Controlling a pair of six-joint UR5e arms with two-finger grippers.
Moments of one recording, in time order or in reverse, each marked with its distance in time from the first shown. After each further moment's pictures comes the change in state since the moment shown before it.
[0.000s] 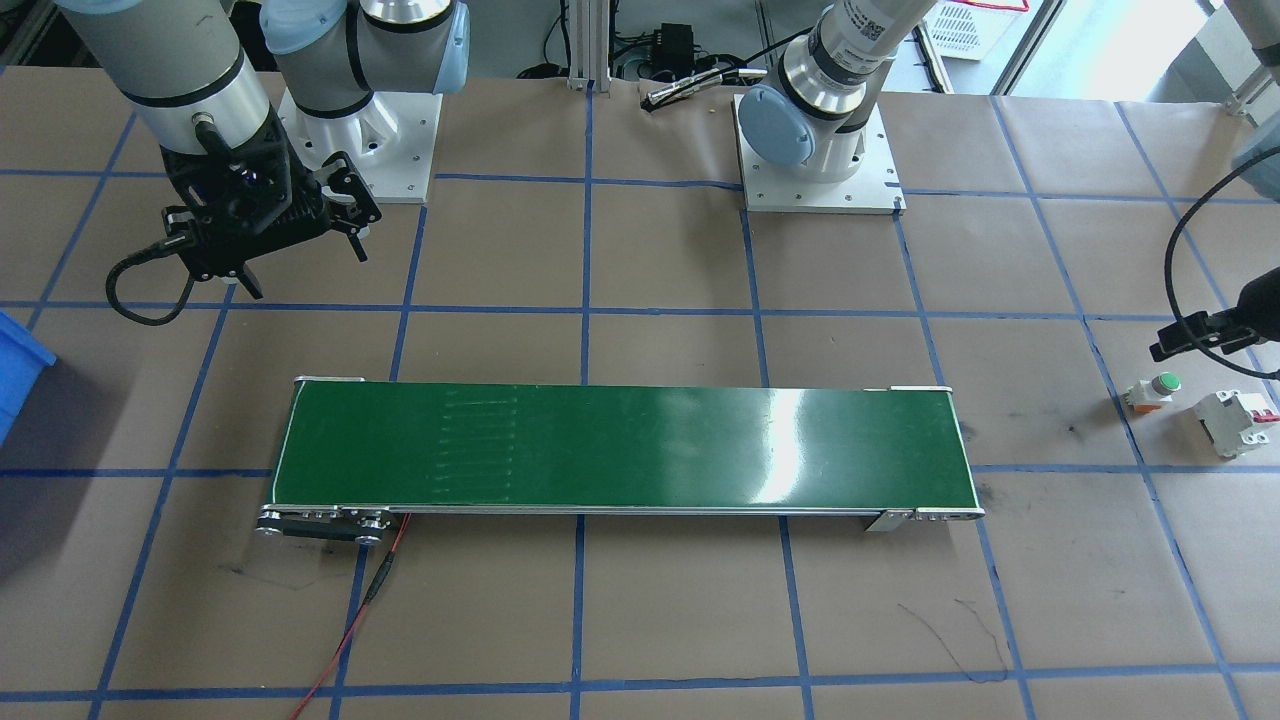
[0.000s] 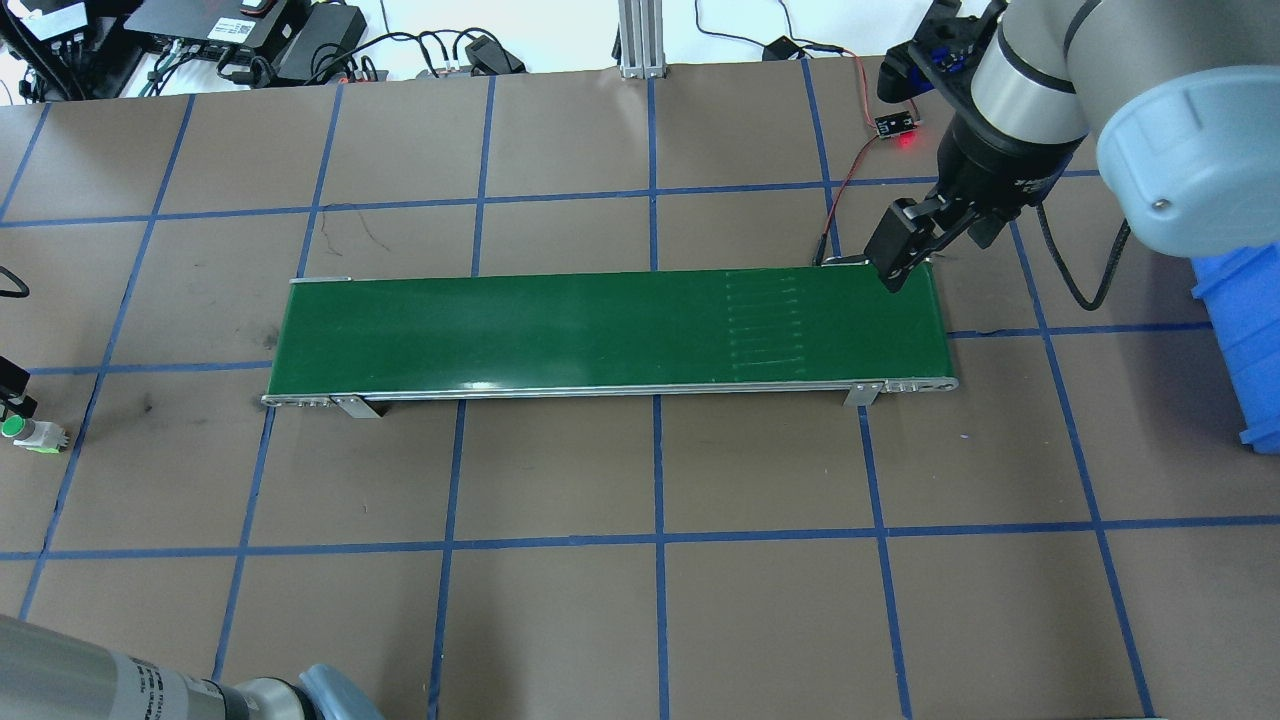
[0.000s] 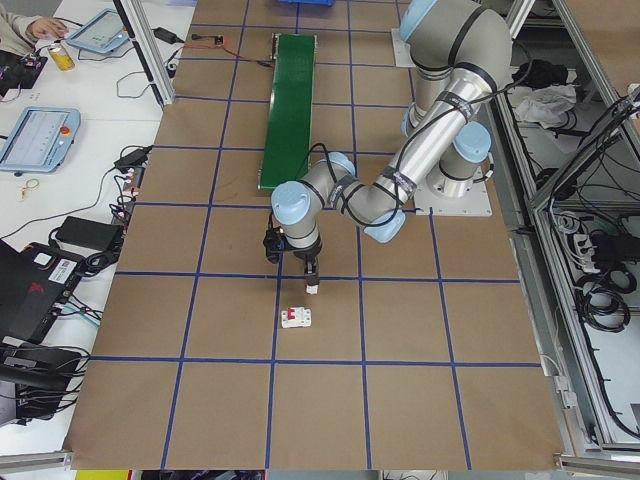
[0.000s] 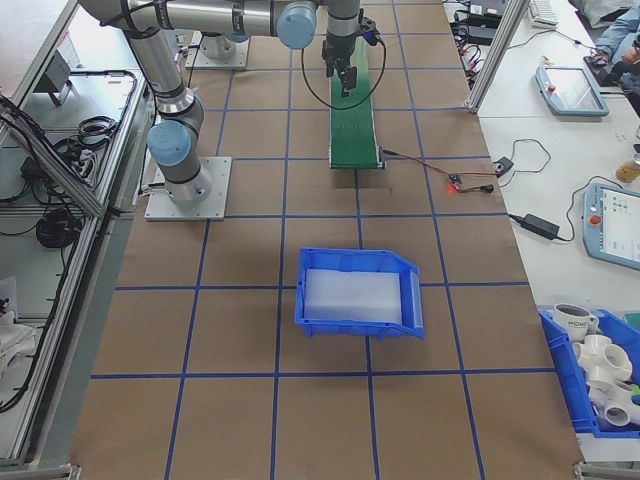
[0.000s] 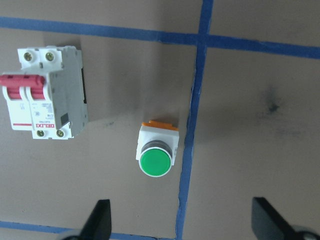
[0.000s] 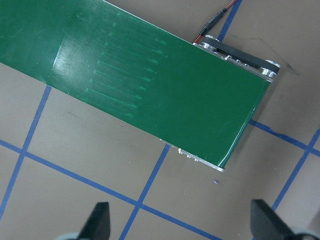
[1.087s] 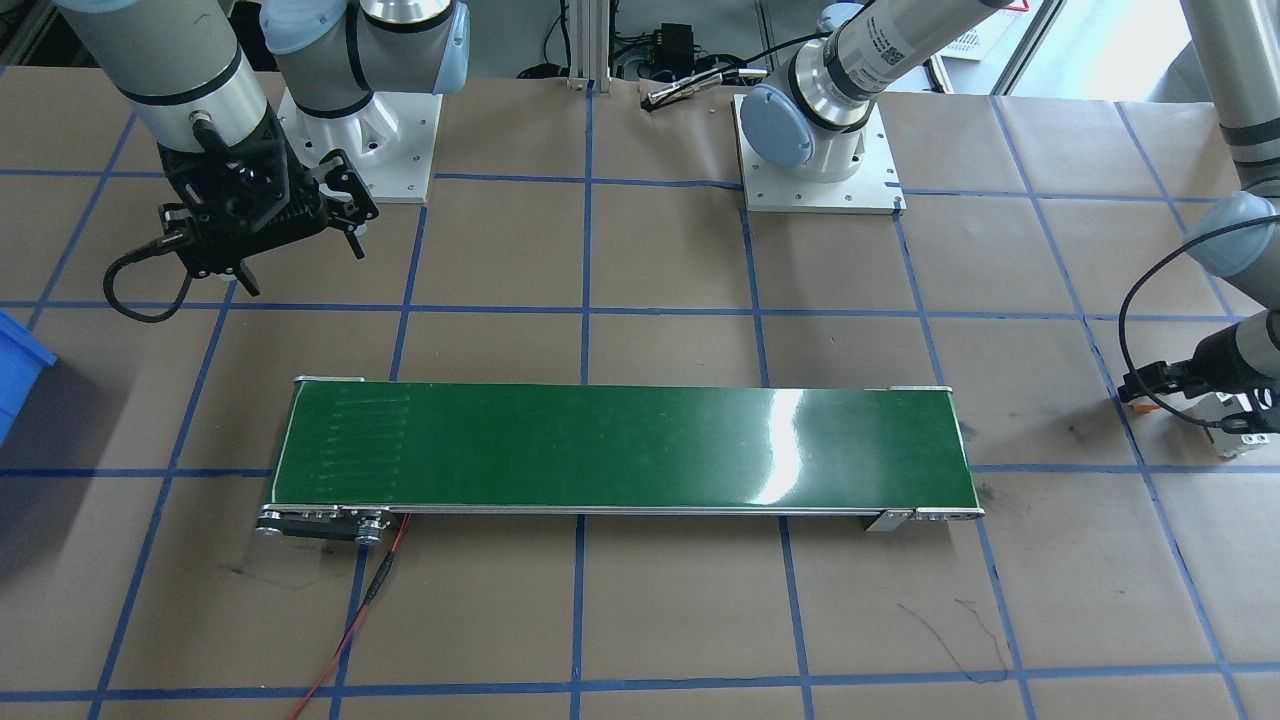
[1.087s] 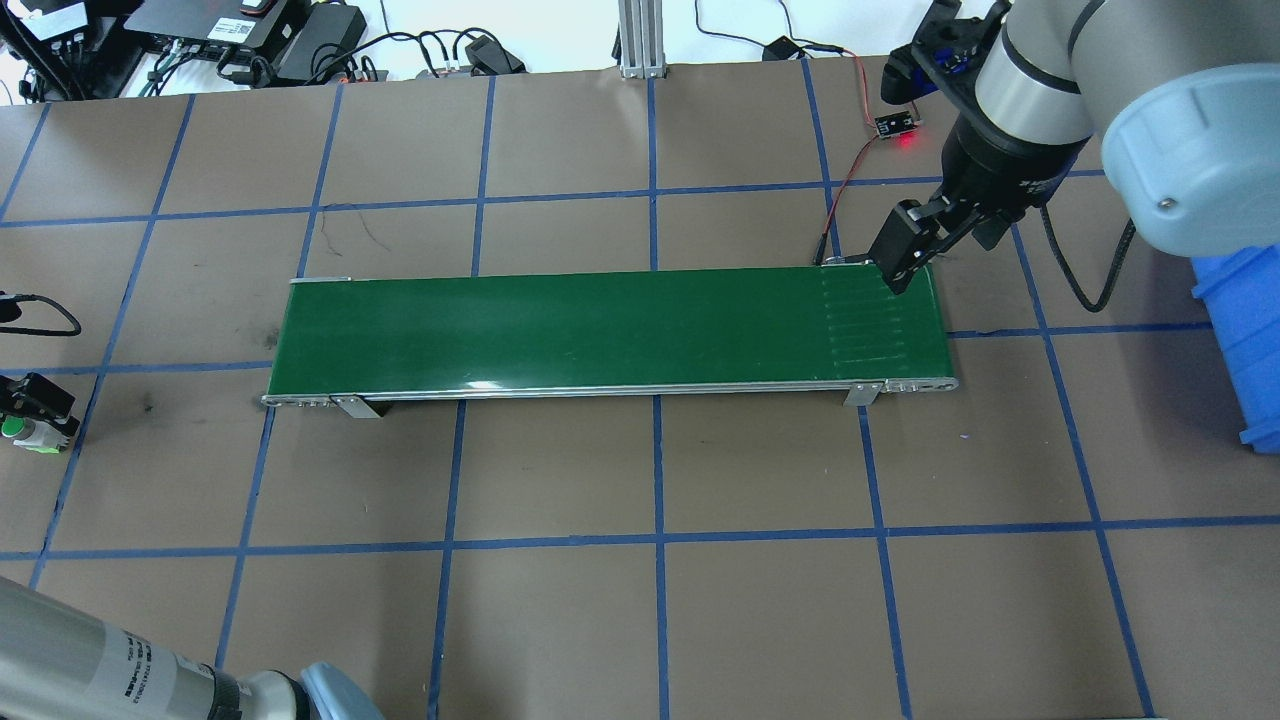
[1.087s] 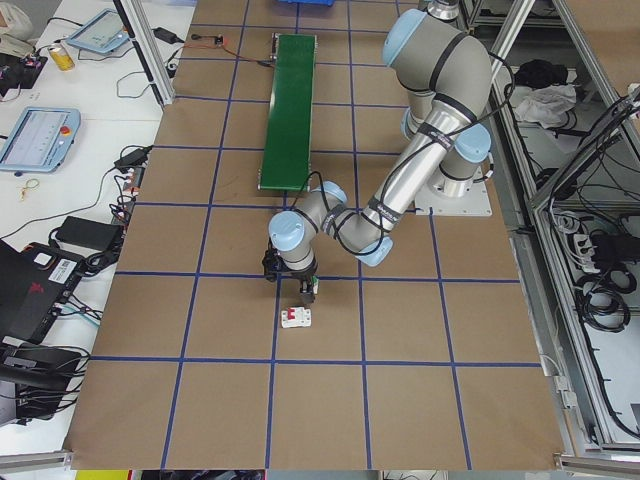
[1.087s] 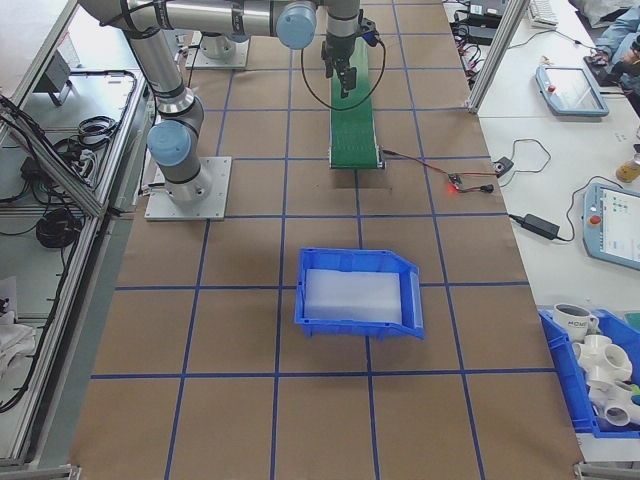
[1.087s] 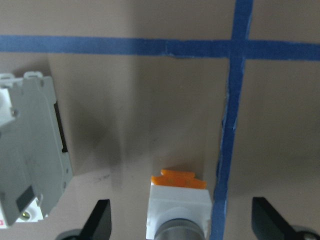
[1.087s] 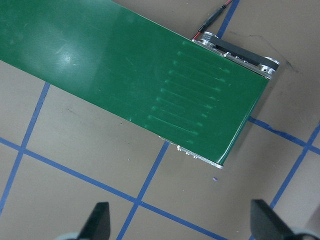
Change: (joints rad) left arm 0.005 -0.143 -0.017 0.151 0.007 0.063; right arm -0.003 -0.003 0.000 0.009 -0.005 -0.004
